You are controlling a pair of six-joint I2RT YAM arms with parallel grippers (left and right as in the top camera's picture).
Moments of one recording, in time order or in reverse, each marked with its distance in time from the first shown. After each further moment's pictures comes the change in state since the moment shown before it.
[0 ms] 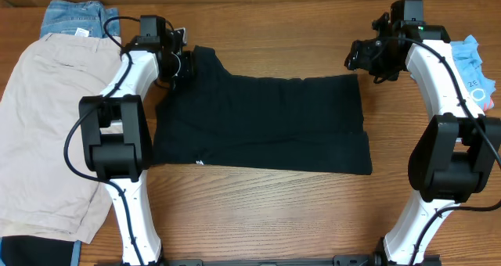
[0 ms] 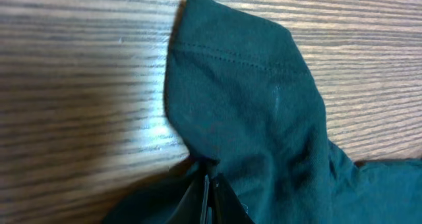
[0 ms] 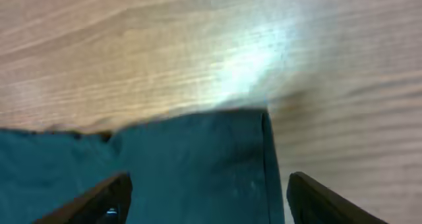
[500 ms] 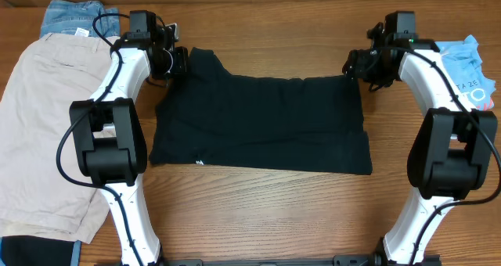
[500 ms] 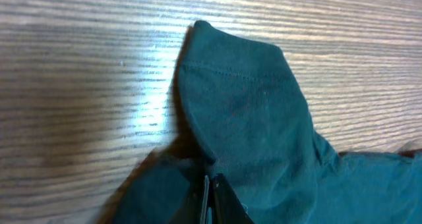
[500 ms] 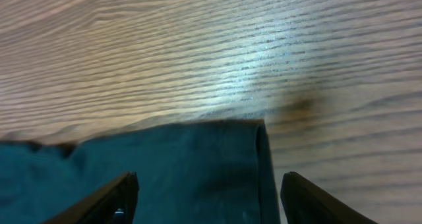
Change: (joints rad) left arm 0.024 -0.047 0.009 -0.055 0.003 0.000; right arm 0.000 0.027 -0.140 0.179 0.005 -0.015
